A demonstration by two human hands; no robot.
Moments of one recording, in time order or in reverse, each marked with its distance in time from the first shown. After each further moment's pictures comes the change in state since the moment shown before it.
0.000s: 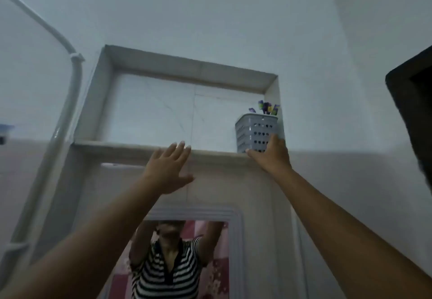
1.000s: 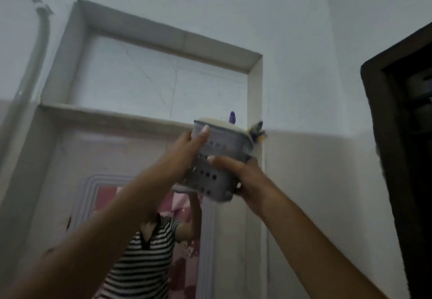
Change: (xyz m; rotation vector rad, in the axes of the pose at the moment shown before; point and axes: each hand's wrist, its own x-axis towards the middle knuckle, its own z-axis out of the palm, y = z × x) left_hand -0.072 0.111 -0.057 -1.545 -0.035 -0.206; right_hand -0.148 -0.005 -0.038 0.885 -0.459 0.301
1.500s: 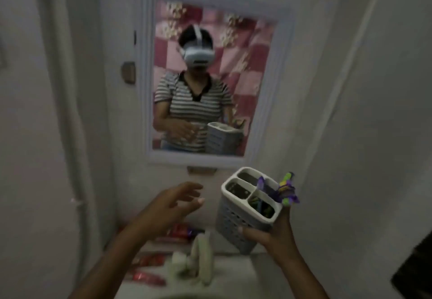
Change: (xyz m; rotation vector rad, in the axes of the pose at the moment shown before) left_hand -0.324 -0.271 -0.025 0.173 -0.209 -0.574; right_hand -0.282 0.327 -0.022 -0.101 0.030 0.257
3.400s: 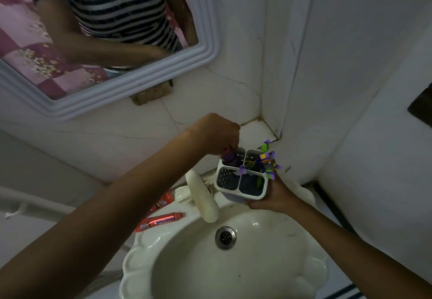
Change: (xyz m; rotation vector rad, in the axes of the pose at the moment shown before) left_hand 0.144 -0.033 0.150 1.446 -1.023 0.550; right_hand -0.079 0.191 -0.019 -0.188 -0.338 0.766
